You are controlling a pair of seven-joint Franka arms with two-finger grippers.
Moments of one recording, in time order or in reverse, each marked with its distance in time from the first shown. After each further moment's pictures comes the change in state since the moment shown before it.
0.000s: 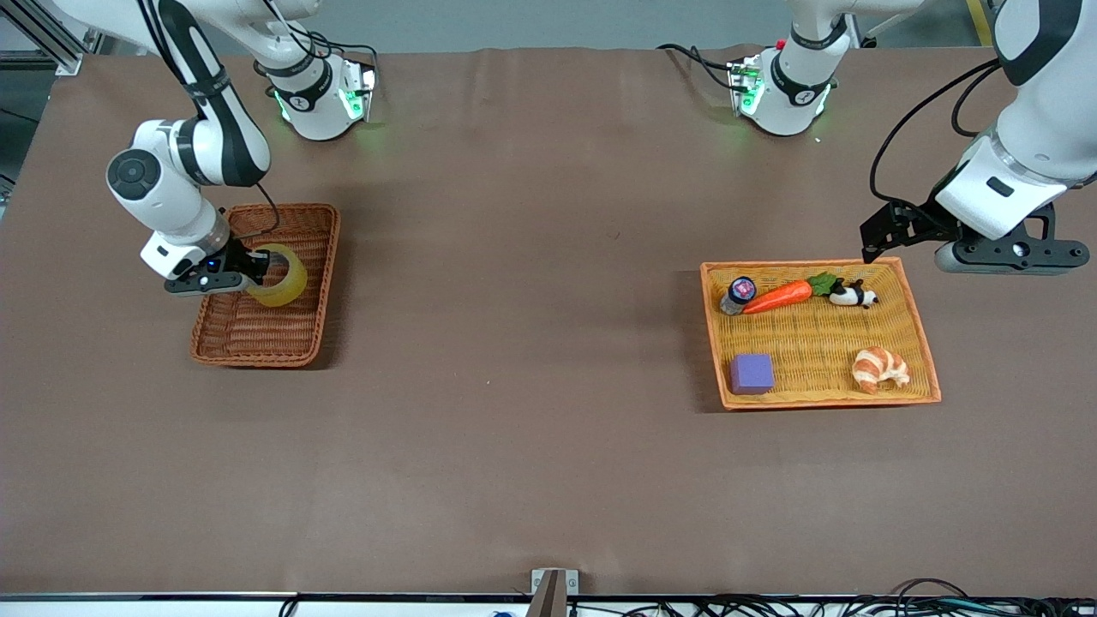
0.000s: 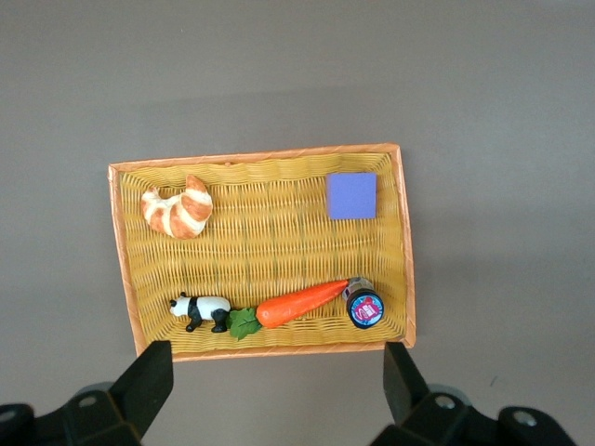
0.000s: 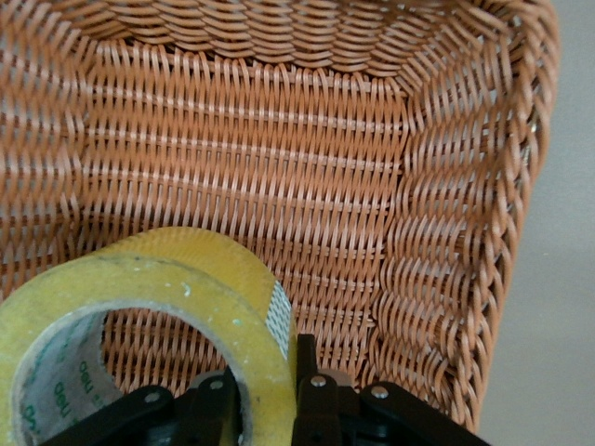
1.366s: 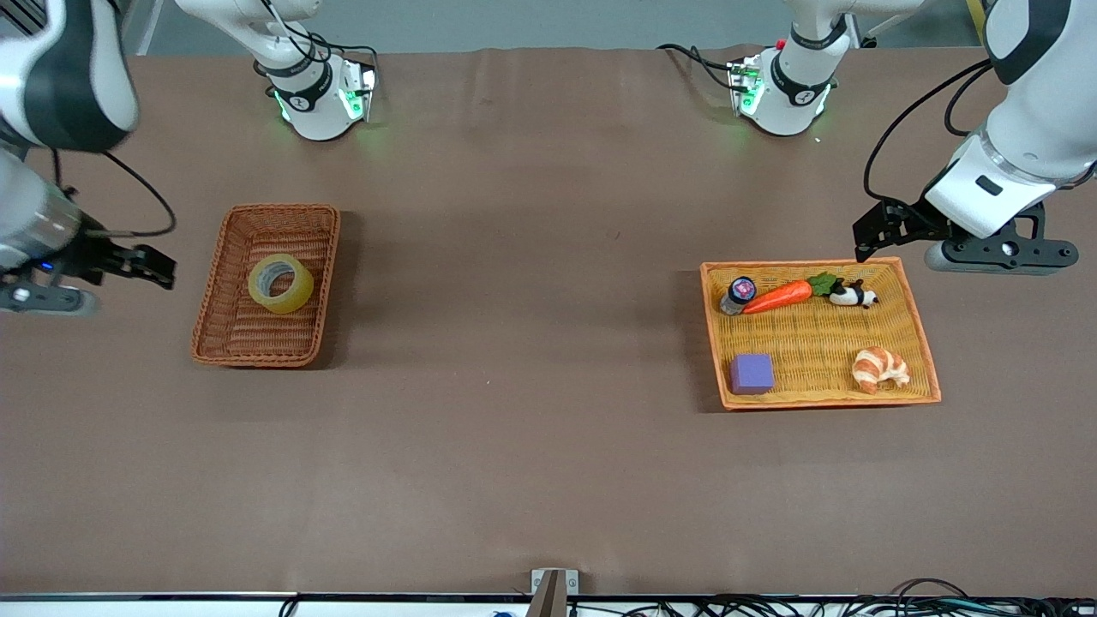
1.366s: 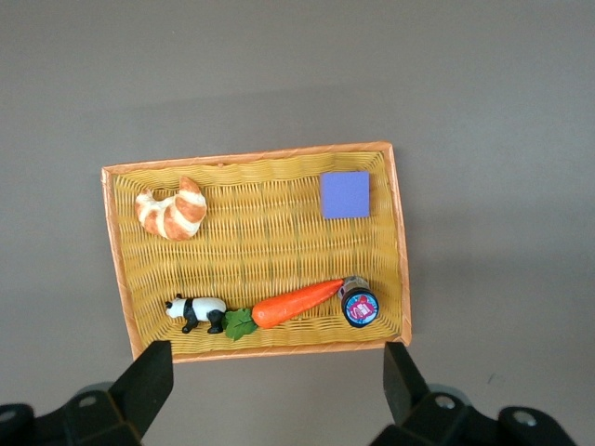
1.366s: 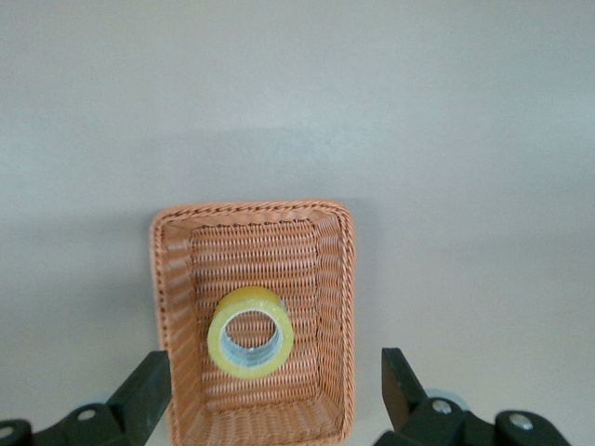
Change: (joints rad) left arm -0.009 0.001 -0.004 0.002 0.001 0.000 0.000; right arm -0.037 -0.045 0.133 0.892 0.048 -0.983 0.157
